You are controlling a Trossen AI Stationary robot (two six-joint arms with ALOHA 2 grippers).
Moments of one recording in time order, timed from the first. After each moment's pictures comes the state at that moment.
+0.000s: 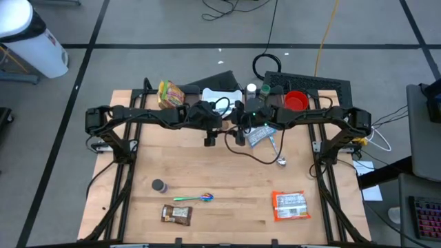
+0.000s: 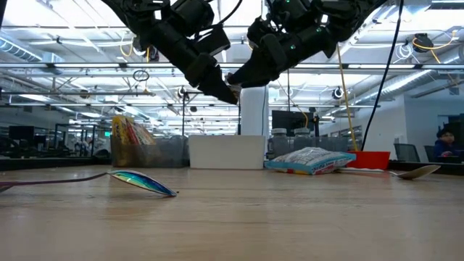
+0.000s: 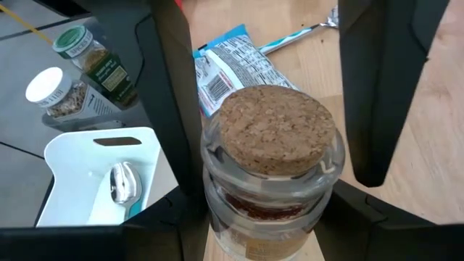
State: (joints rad) left arm 0.24 1.63 1.08 -0.08 0.06 0.36; right arm -0.27 1.59 1.01 0.15 -0.21 -0.21
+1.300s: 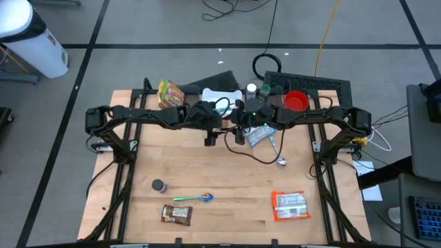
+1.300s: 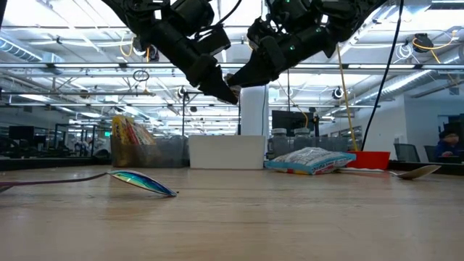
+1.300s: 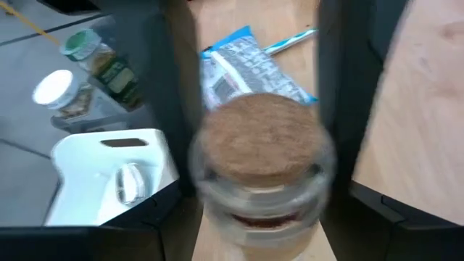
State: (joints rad) left arm 0.24 1.63 1.08 -0.07 0.02 0.37; right arm -0.27 1.59 1.01 0.16 -0.18 -0.22
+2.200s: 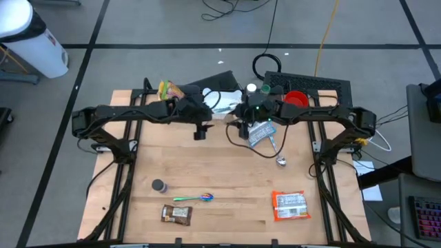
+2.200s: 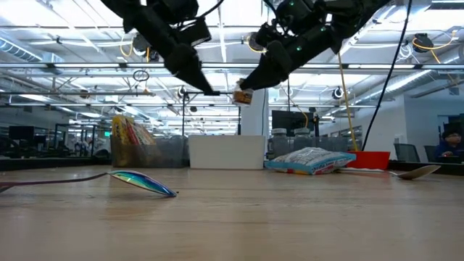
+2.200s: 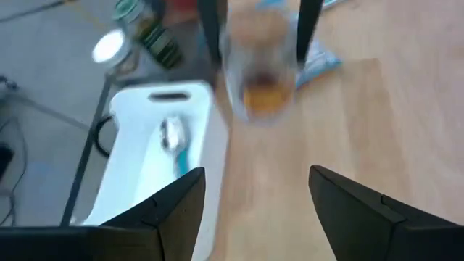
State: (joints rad) left arm 0.31 1.47 1.08 -0.33 -0.01 0.39; right arm -0.34 1.52 1.00 0.03 -0.15 -0.23
